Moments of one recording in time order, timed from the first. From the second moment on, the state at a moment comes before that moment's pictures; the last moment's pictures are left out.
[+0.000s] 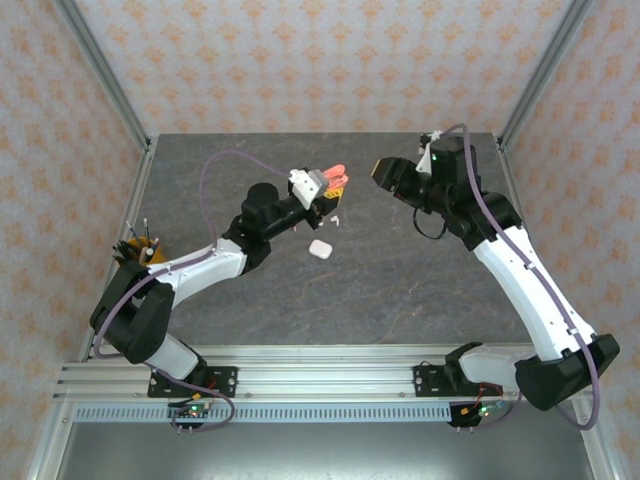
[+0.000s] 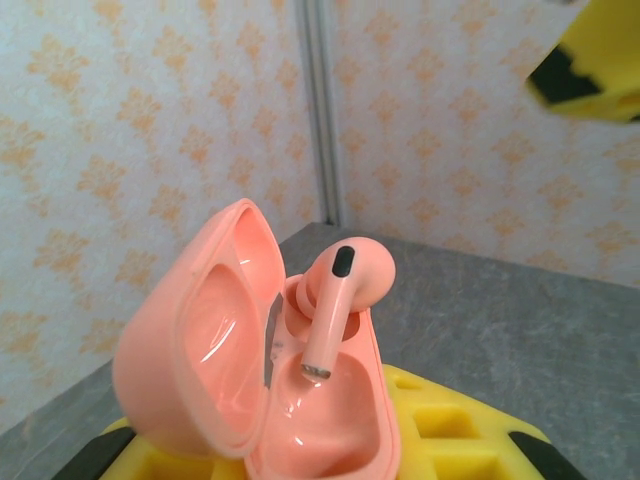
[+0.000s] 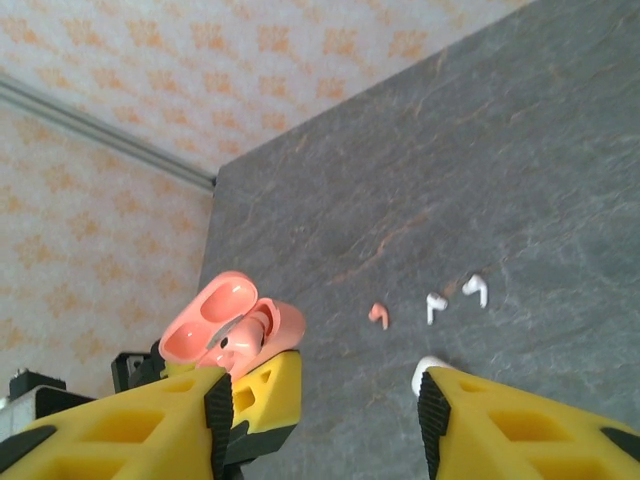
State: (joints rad) left arm -0.55 1.53 0.91 0.62 0.33 0.11; right arm 0.42 1.23 1.39 -0.67 -0.19 0.76
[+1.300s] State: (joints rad) left arm -0.54 1.65 0.98 0.66 0.53 0.10; right arm 0.48 1.34 1.44 -0.67 -0.24 0.81
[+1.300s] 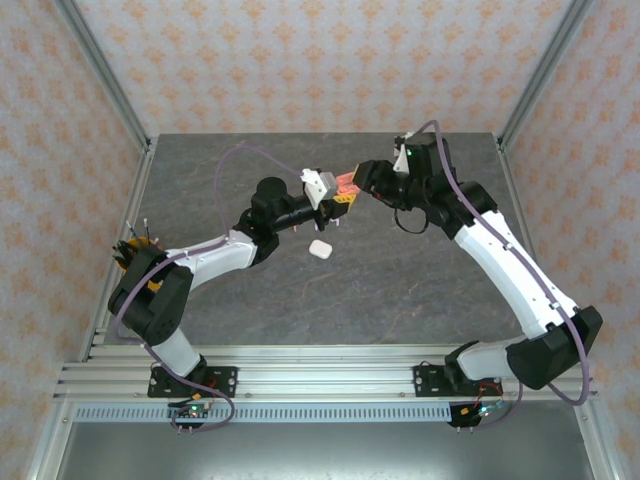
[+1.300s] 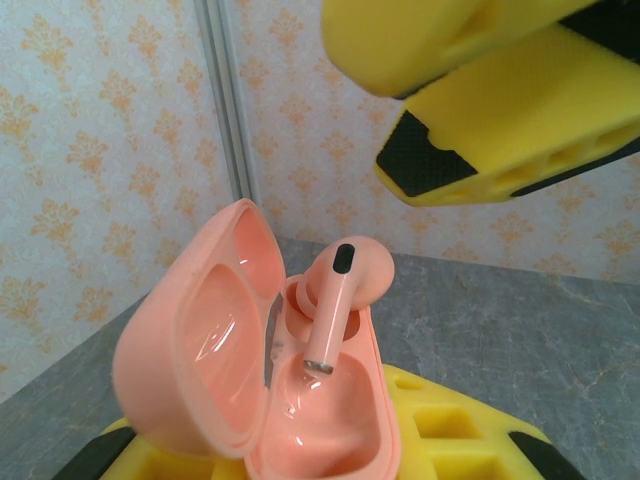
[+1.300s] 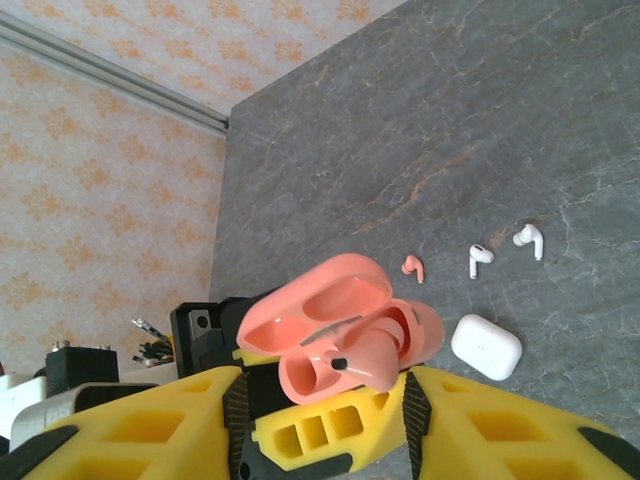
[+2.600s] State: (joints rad) left arm -0.54 1.69 1.02 0.63 0.58 0.10; right arm 0.50 1.40 1.47 -0.65 -0.26 0.81
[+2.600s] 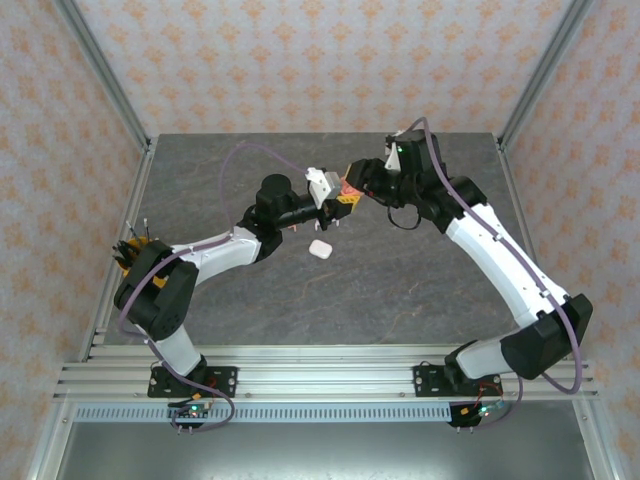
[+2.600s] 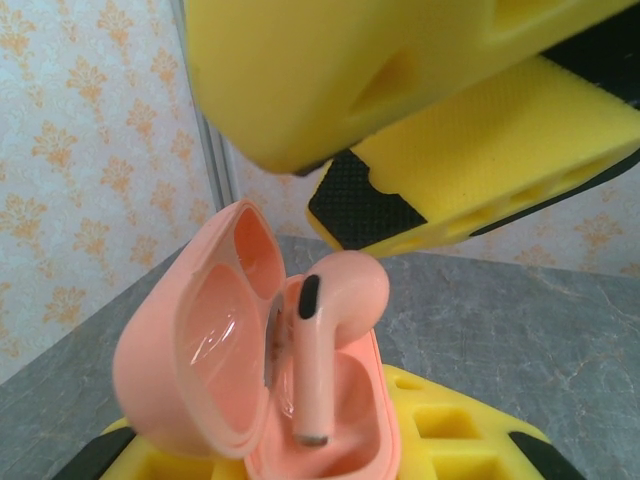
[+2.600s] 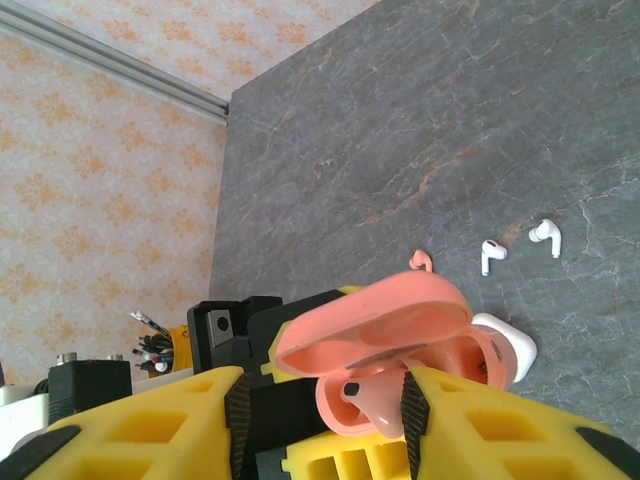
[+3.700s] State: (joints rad) left arm -0.54 1.70 1.05 0.62 0.58 0.09; right arm 0.51 1.42 1.47 -0.58 -0.29 0.88
